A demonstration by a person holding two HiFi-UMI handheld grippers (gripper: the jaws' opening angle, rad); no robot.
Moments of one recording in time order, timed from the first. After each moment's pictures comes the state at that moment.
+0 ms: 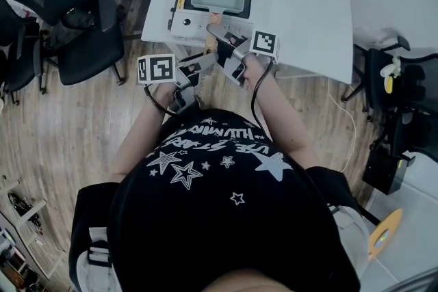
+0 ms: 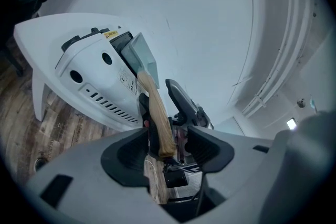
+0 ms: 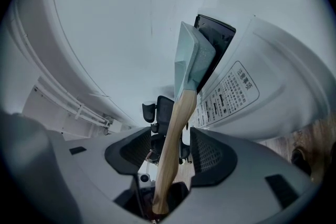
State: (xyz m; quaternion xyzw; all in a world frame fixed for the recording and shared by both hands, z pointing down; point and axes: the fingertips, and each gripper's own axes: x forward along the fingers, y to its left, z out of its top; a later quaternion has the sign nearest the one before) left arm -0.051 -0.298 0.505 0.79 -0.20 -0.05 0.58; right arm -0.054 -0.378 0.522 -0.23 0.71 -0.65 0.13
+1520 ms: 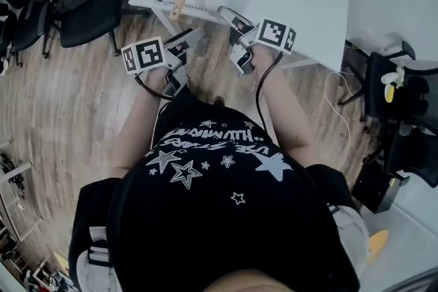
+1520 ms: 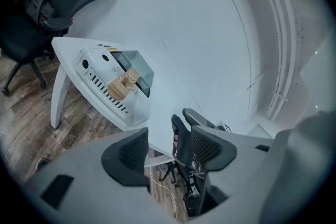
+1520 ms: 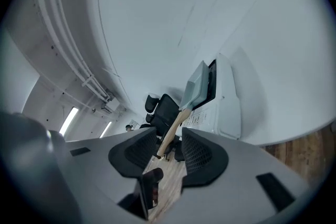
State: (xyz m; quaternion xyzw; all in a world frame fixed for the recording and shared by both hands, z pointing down) left arm 0.013 -0.233 0.483 0.77 -0.37 -0.10 0.51; right arm 0.077 -0.302 0.474 -0.25 0.82 -0.52 0.06
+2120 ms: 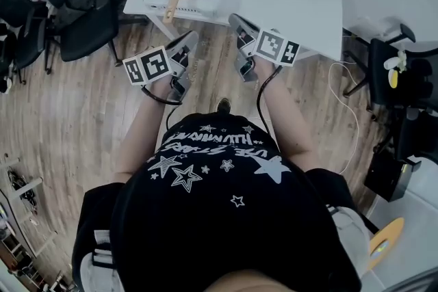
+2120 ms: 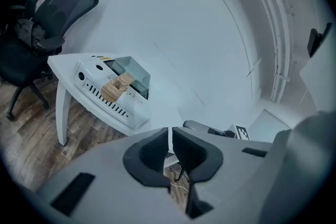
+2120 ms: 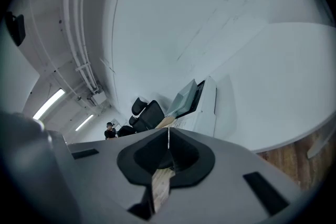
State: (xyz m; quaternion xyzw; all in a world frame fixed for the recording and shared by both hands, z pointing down) left arm 0.022 -0.225 0.484 0.79 -0.40 -0.06 0.45; right arm 0.124 -0.284 0.484 -0.35 0.83 -0.42 0.04
